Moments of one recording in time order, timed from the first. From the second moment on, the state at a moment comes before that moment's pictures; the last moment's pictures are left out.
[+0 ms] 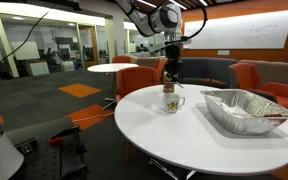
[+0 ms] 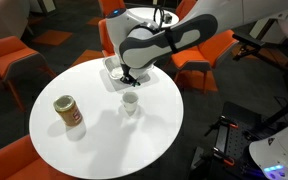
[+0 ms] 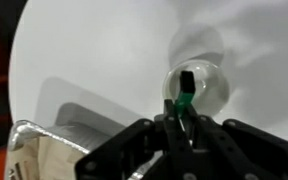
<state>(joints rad) 0.17 0.63 -0.04 -1.51 -0.18 2.04 0.39</state>
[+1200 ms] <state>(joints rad) 0.30 0.37 -0.29 -2.34 -0.98 2.60 1.28</state>
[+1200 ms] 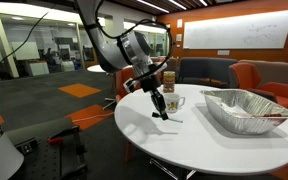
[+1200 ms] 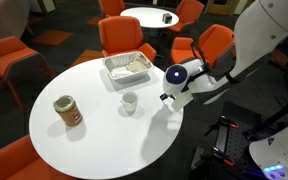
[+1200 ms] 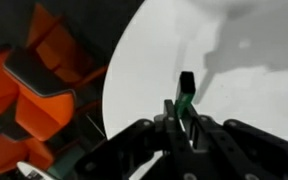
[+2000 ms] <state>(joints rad) 0.07 0.17 -0.04 -2.43 -0.42 2.59 0.74</state>
